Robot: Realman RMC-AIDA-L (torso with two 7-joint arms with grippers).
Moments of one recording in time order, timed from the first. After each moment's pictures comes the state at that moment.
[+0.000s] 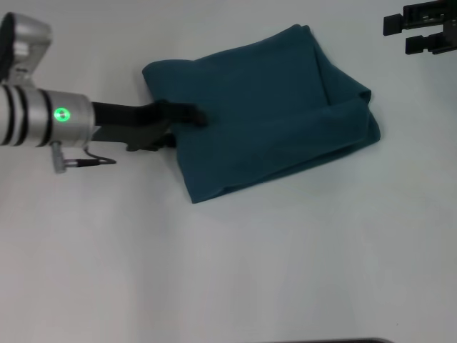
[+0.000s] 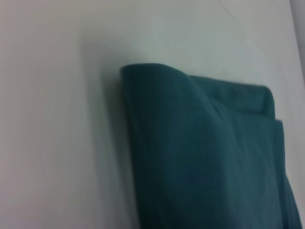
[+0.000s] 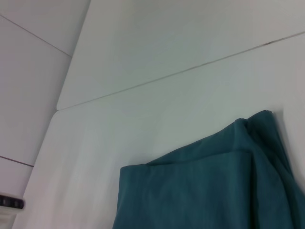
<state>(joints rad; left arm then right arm) -0.66 -2.12 -2.21 -0.61 -0.98 1.20 -2.66 0.69 1.85 -0.61 -0.79 -2.27 -1.63 2.55</state>
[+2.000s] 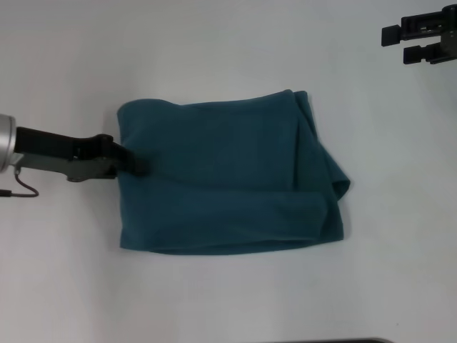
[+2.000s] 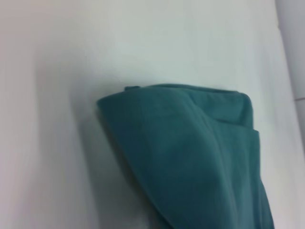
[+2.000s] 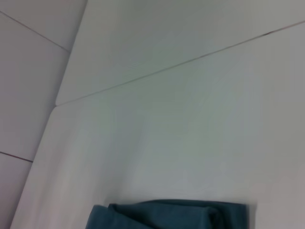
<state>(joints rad) -0.58 -1.98 -2.19 -0.67 -1.00 1.54 -2.56 0.67 1.86 -0.61 -0.78 -2.28 -1.63 2.53</state>
